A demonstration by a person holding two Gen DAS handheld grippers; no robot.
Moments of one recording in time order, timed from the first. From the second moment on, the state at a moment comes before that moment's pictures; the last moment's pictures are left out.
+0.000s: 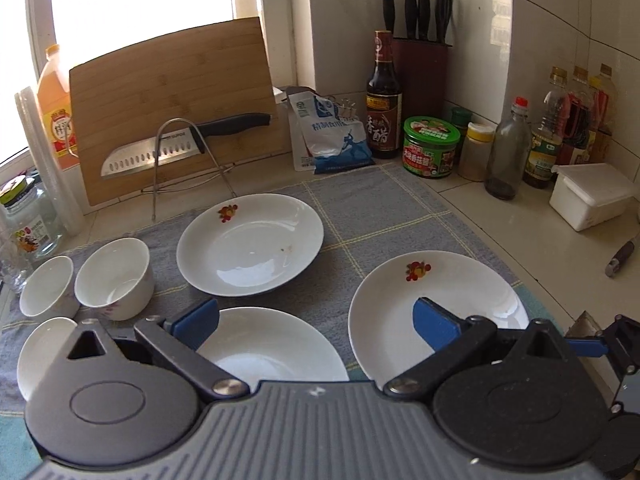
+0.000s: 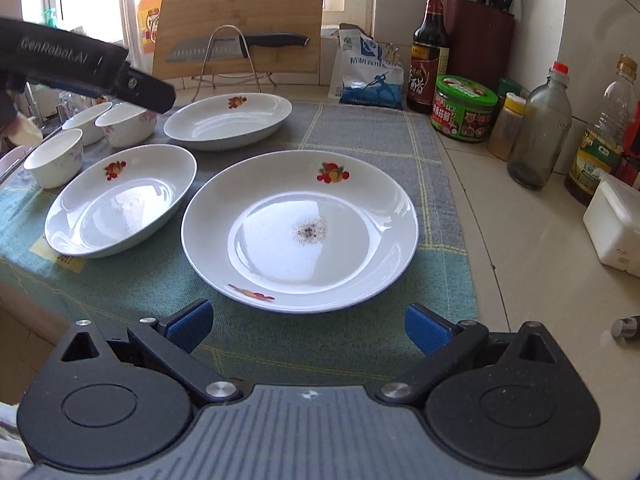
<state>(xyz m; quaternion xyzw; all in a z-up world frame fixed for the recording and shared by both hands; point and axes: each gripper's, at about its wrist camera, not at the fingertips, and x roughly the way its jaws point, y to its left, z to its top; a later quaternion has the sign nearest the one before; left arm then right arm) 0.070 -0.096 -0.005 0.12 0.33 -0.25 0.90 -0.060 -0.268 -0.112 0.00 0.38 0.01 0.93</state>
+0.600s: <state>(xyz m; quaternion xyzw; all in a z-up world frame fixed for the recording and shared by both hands) 0.135 -0.173 -0.050 0.23 0.38 -0.38 0.81 -0.039 -0.272 -0.148 -0.01 0.35 0.02 0.94</state>
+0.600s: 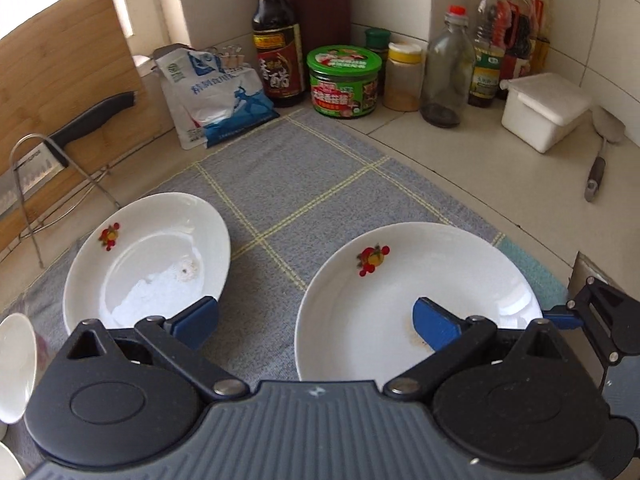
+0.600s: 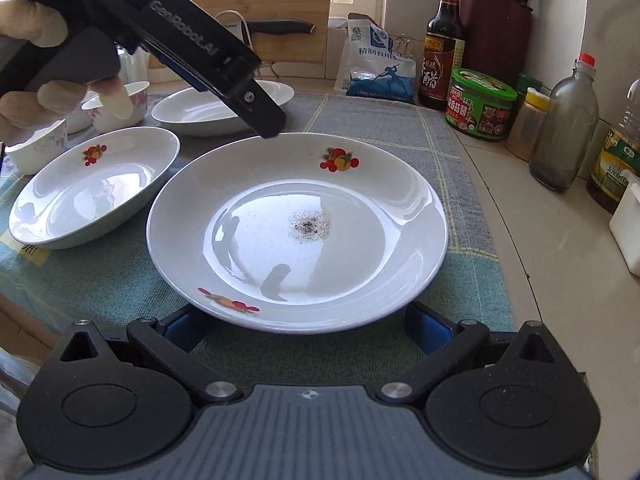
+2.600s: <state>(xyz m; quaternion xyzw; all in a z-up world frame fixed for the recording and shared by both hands) 0.224 -0.254 -0.067 0.27 0.49 -0.55 0.62 0.002 -0.293 -0.127 -0.02 0.38 0.05 0.92</state>
